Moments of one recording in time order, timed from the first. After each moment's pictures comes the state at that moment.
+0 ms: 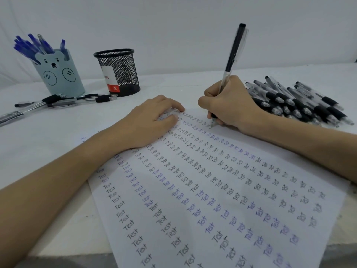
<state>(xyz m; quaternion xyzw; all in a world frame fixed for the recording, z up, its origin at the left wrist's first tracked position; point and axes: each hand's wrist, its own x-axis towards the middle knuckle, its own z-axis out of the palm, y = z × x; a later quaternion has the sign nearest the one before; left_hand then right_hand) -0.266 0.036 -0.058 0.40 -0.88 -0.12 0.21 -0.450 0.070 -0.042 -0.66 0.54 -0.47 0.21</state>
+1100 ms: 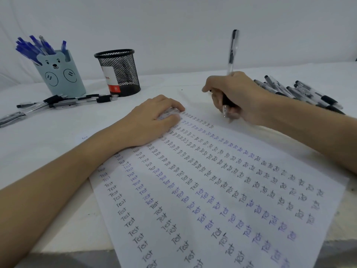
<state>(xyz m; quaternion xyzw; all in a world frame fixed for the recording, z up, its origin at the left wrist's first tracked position) -0.268 0.041 -0.053 0.41 -0.88 -0.13 0.20 -0.463 0.067 -0.025 -0.56 0.59 -0.46 0.36</state>
